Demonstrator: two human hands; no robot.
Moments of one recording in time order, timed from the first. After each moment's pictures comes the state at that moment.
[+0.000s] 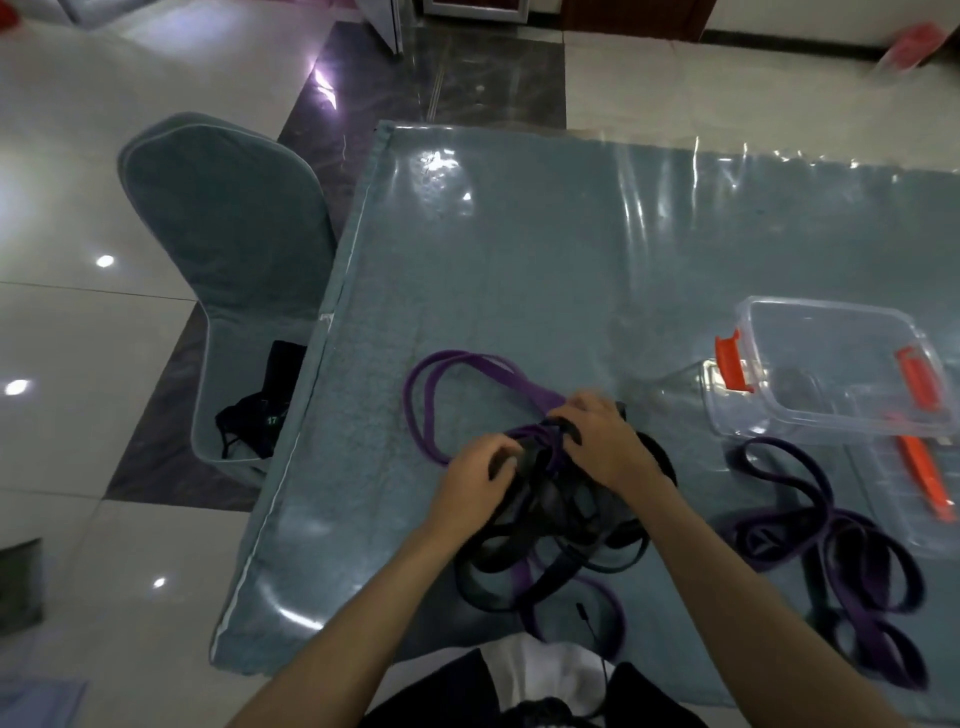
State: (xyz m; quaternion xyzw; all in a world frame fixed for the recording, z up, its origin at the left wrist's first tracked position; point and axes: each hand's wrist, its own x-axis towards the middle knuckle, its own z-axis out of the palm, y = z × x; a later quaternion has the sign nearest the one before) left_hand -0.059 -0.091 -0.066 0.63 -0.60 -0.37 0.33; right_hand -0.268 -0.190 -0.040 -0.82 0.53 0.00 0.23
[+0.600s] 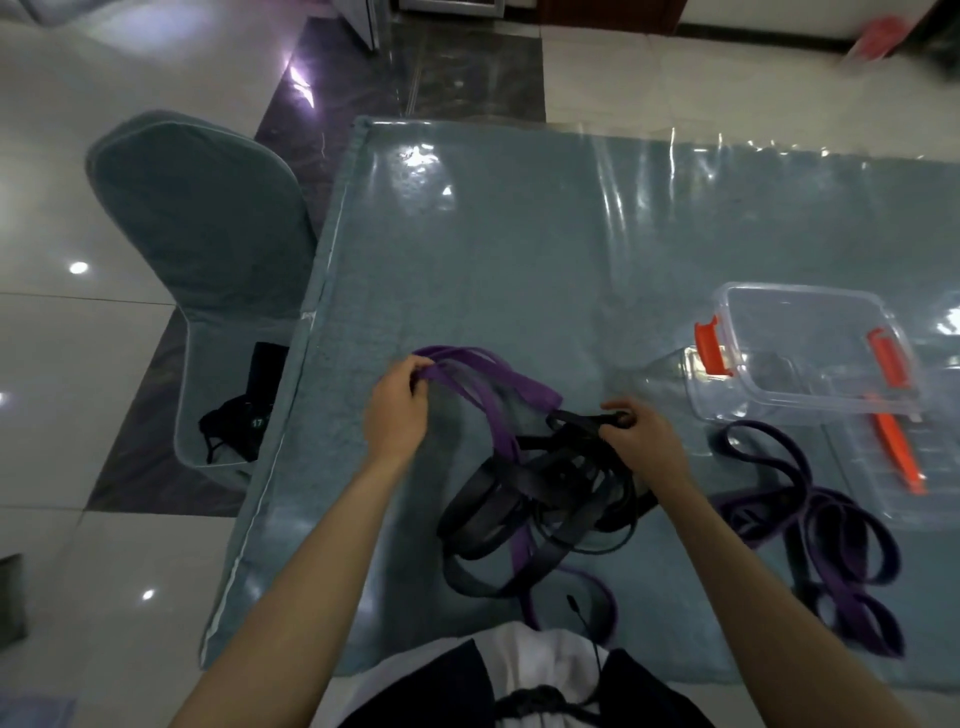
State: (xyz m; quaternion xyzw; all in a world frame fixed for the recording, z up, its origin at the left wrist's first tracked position) left_hand 0.009 -0.152 -0.045 0.74 -0.51 -0.23 0.36; right_hand -0.316 -0.173 -0.027 -0.56 0.74 -0.16 0.34
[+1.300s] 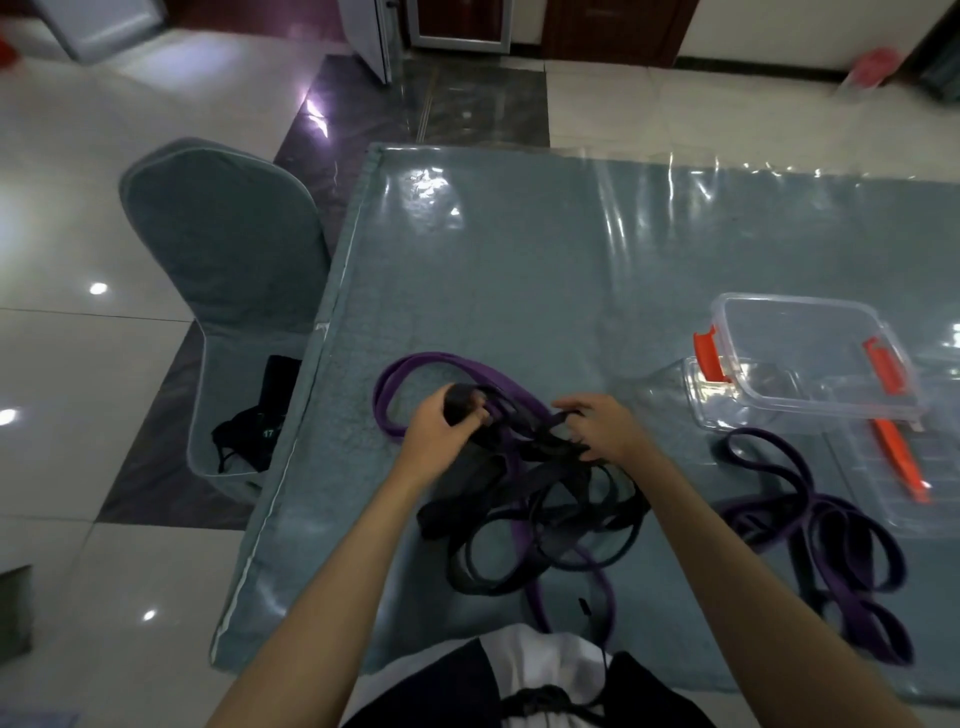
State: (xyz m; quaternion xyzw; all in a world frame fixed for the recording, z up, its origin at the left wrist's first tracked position) left_hand -0.020 -0.123 -0.021 0.62 -0.50 -0.43 0.42; right_hand -0.268 -0.184 -0.007 -0.59 0.65 -0.11 0.48
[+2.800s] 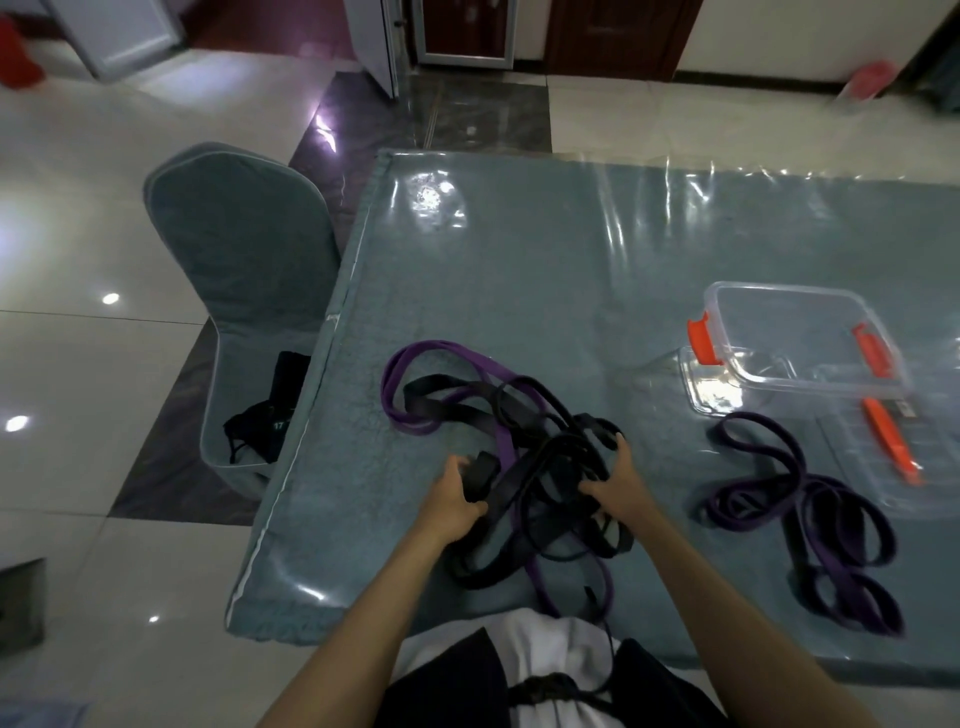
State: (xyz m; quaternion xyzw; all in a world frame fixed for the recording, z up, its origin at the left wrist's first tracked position) left_hand -0.050 -0.026 -0.071 0.72 -0.44 -0.50 0.19; right_hand -0.307 -0.089 -0.065 -0.48 0.70 -0.18 0.50
